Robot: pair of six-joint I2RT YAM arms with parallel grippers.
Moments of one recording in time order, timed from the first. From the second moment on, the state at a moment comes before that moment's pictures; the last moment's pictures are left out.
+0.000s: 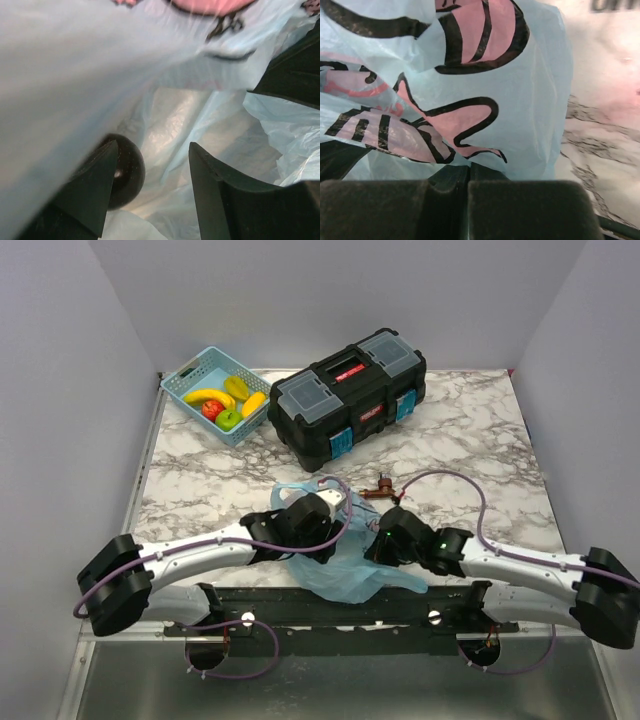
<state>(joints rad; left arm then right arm) -1.03 1.27 0.73 -0.30 -0.04 -0.40 0.99 1.03 0.49 -0.33 0.16 1.07</state>
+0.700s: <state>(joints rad) -1.03 1.27 0.98 -0.24 0.14 -0.39 1.13 0.87 0.85 -0.70 0.56 1.13</state>
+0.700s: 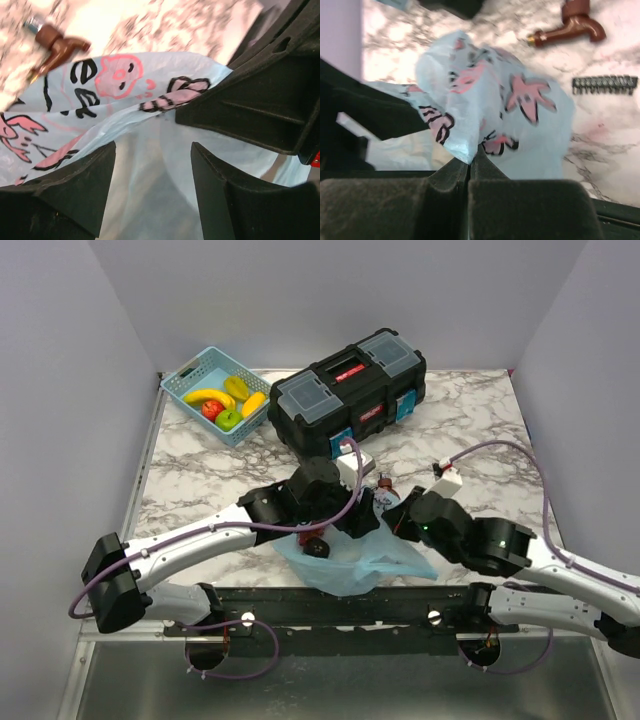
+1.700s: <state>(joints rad) -1.03 0.97 0.52 -0.32 0.11 -0.41 1.20 1.12 0.60 -0.33 0.24 1.05</state>
